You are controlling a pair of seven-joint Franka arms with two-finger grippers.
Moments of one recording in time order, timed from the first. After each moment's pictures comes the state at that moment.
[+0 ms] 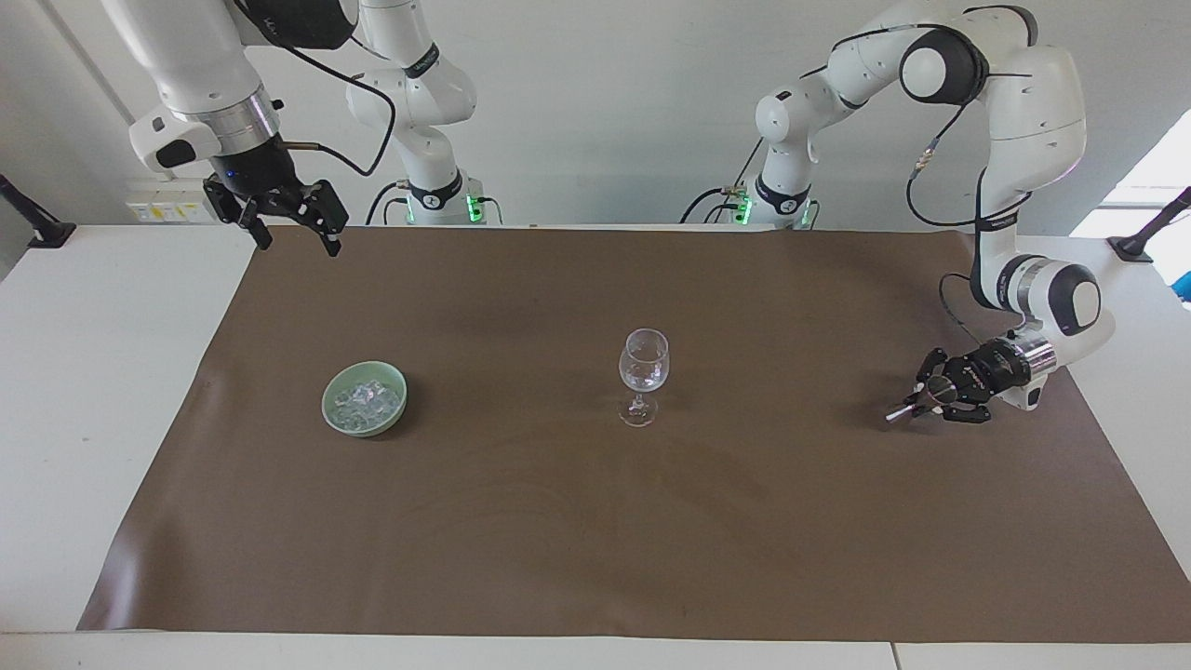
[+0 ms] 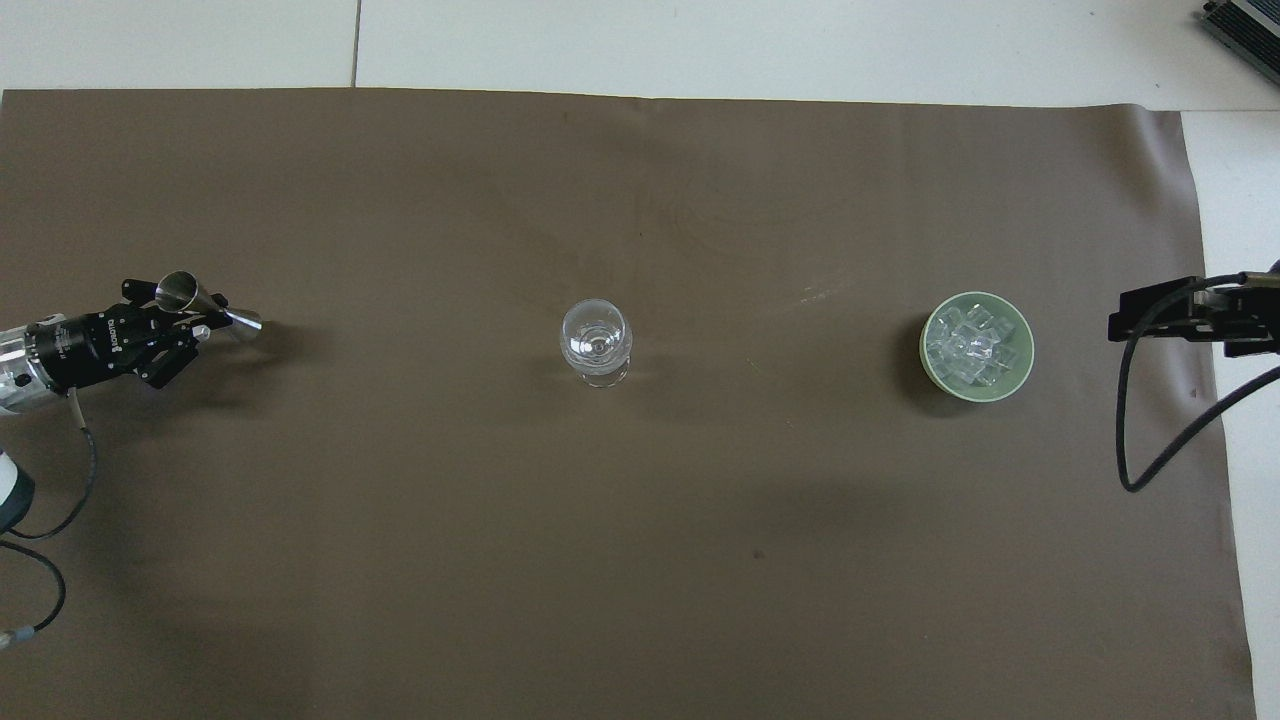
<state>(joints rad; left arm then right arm) 0.48 0.57 -0.01 -1.86 -1.34 1.59 -0.86 0.07 -0.06 -0.10 -1.63 0.00 1.61 0.12</state>
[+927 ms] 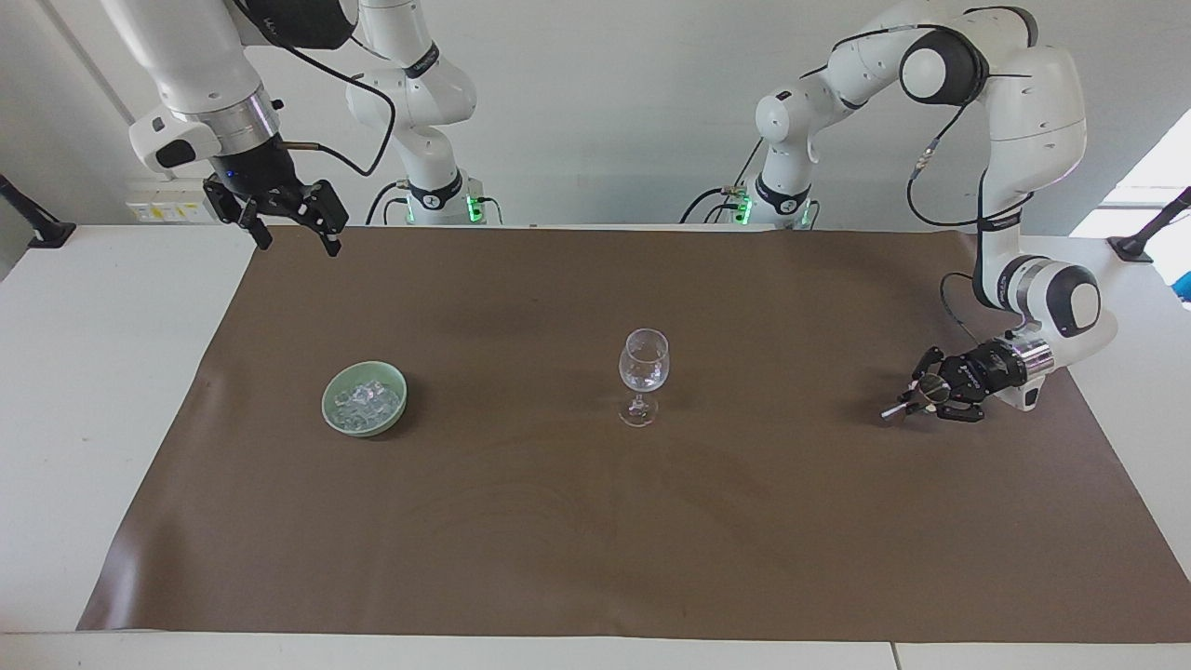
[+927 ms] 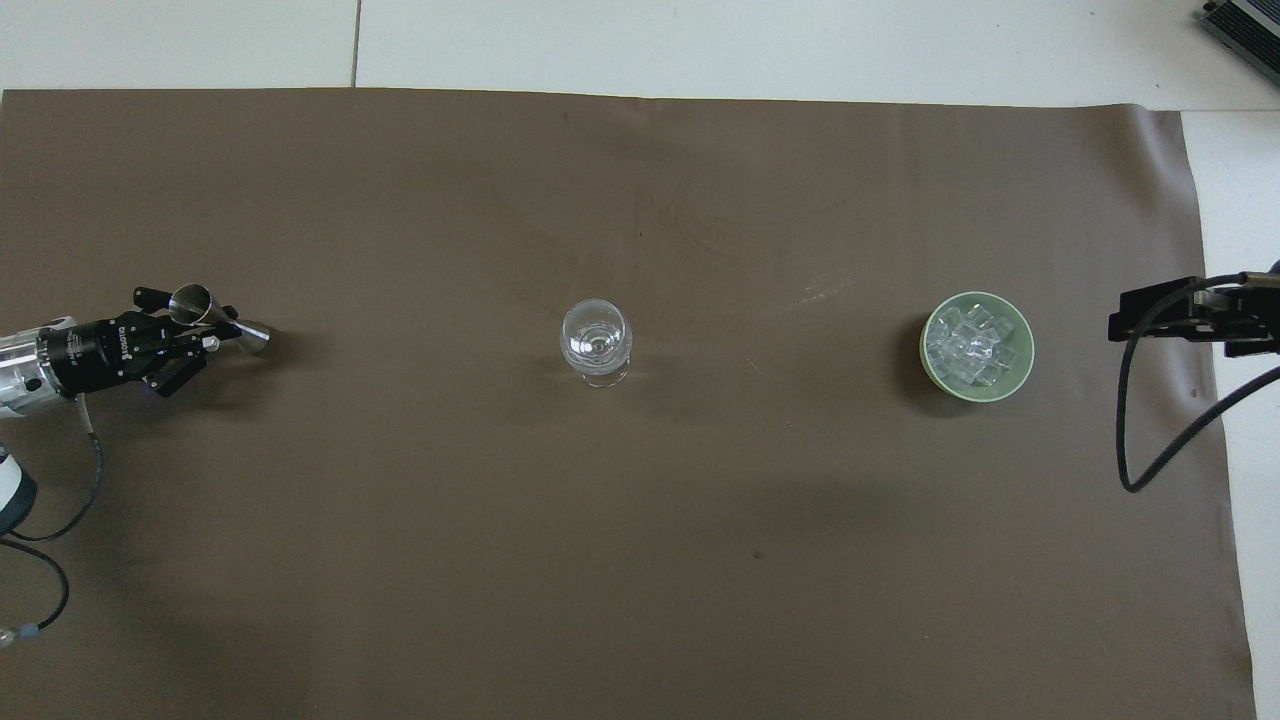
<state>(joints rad) 0.48 0.59 -0.01 -1.85 -1.29 1.59 -0.82 0.07 -0.06 -0.10 -1.63 0.00 1.61 0.12</state>
